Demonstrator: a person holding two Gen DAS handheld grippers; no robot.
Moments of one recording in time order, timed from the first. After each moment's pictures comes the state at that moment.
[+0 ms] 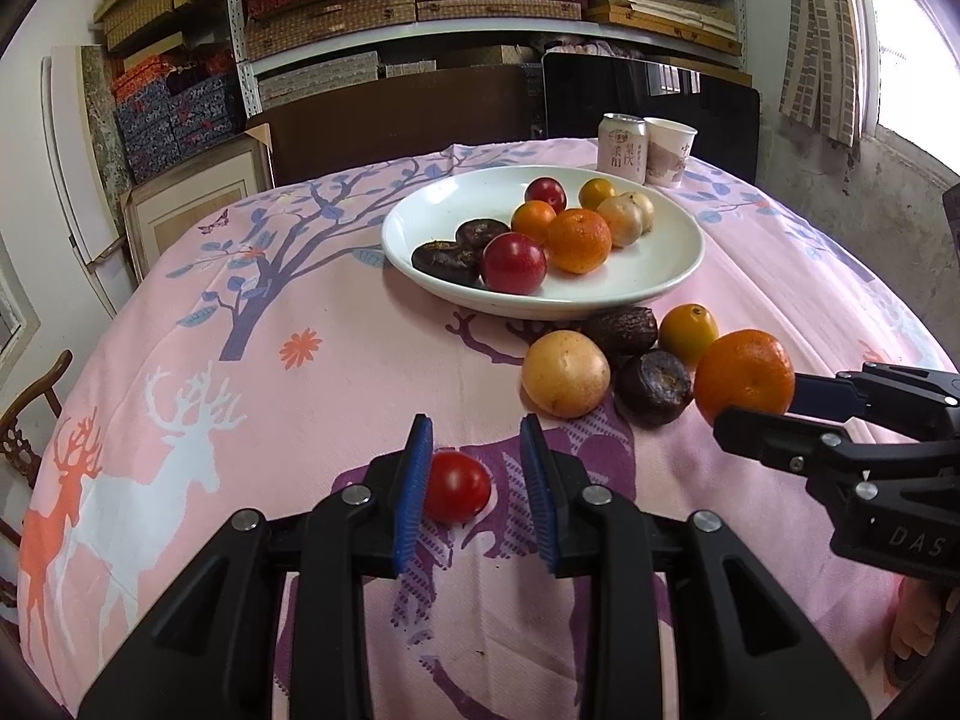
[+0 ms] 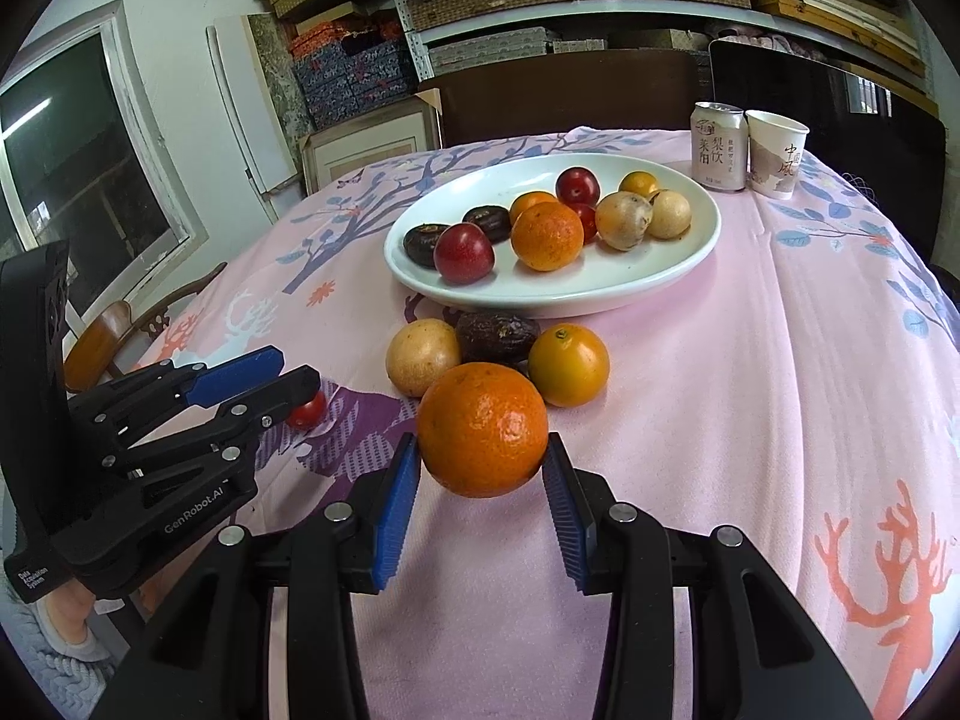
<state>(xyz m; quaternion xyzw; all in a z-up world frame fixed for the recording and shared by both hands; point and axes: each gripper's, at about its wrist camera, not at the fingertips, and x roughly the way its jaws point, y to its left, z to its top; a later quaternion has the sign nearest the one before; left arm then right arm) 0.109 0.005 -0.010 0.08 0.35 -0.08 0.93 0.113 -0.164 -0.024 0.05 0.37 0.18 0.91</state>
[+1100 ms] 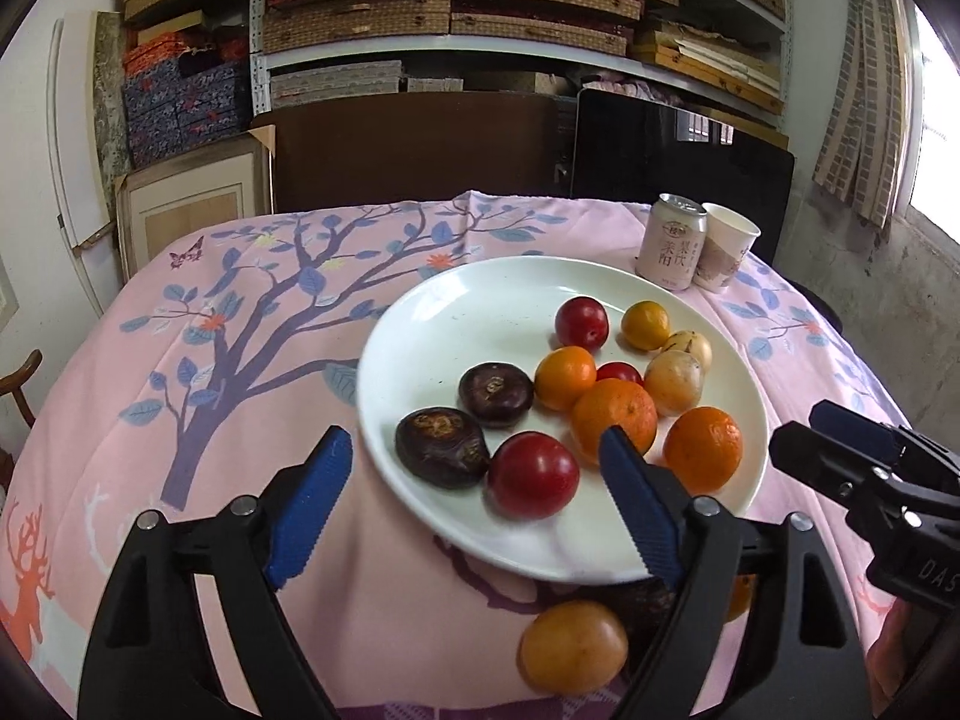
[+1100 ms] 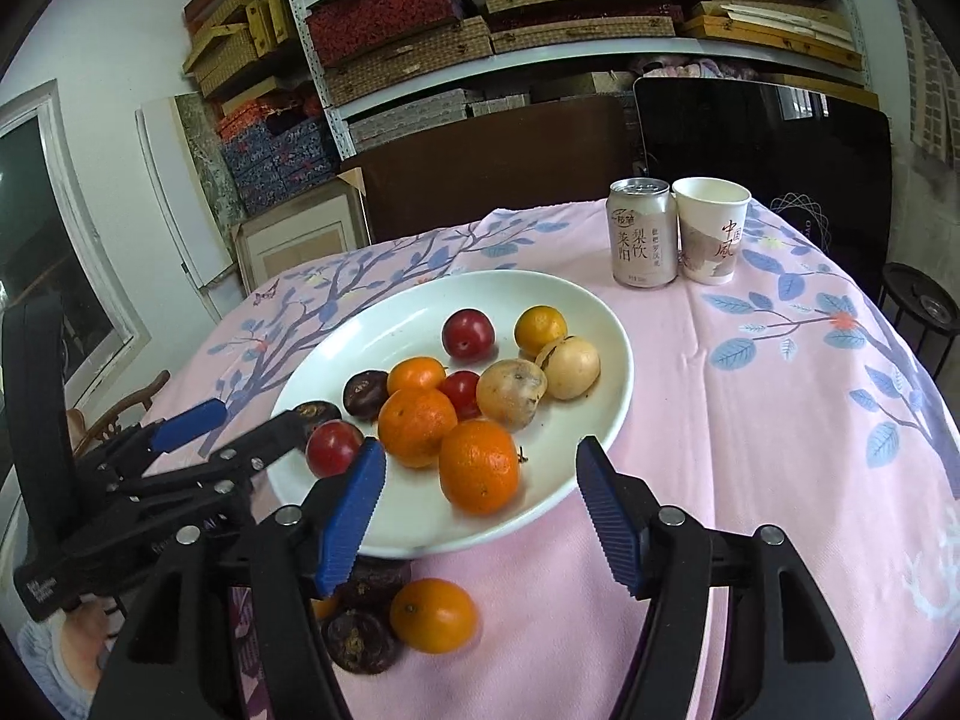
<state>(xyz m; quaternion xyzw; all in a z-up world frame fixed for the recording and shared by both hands) 0.234 -0.009 0.019 0.02 0.34 -0.07 0.94 0.202 -0.204 0.007 0.09 0.32 0.11 0.94</state>
